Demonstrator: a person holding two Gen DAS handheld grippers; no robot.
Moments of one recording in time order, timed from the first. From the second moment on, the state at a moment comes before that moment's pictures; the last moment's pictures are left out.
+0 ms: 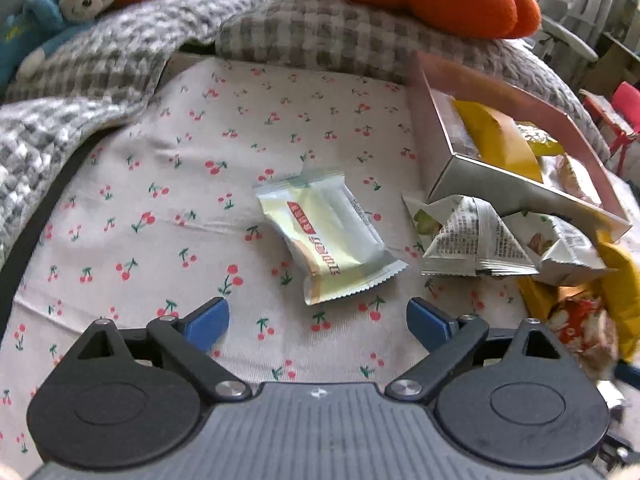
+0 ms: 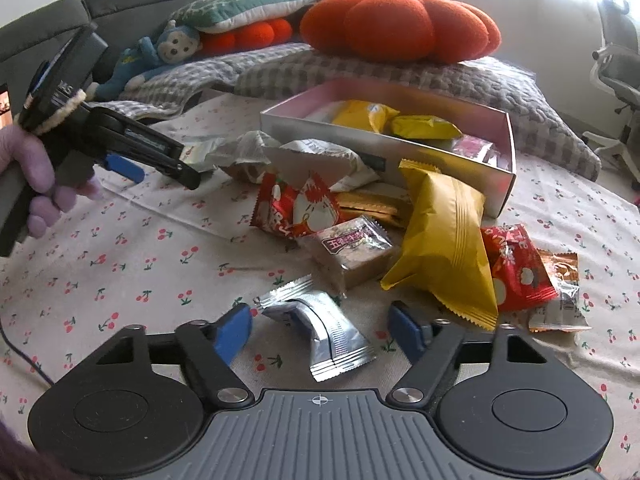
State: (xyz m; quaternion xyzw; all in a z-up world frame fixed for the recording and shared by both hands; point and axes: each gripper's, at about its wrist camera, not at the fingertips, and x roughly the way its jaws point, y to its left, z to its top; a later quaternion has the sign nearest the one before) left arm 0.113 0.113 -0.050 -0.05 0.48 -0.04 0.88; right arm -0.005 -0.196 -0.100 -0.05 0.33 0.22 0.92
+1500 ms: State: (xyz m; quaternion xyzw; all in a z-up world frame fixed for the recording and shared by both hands) left arm 0.098 0.099 -0.047 -0.02 0.43 -0.02 0.90; right arm -0.015 -0.201 -0.086 -0.01 0.36 0.28 0.89
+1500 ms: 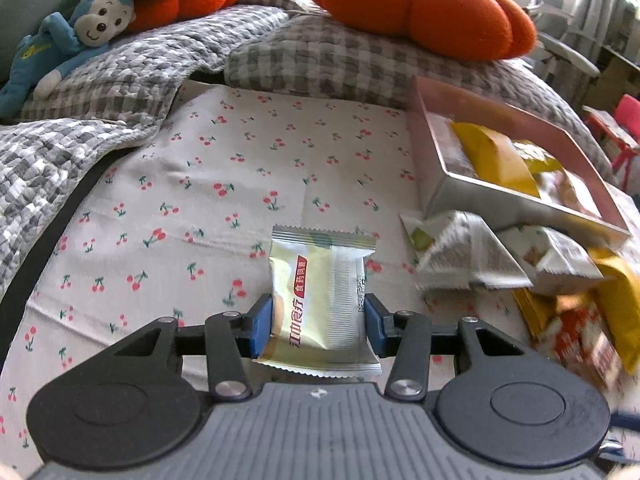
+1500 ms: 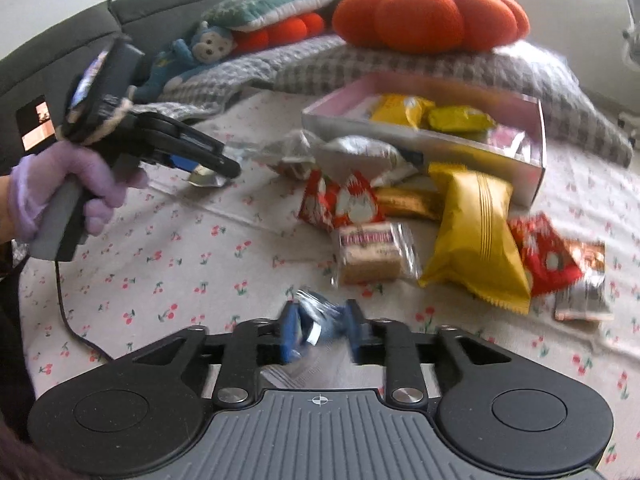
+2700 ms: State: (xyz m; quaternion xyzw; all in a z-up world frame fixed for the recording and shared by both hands) left arm 0.058 0.062 -0.018 0.02 0.42 -0.10 0.90; right arm -0.010 -0.216 -0.057 0.02 0.34 0.25 0.91
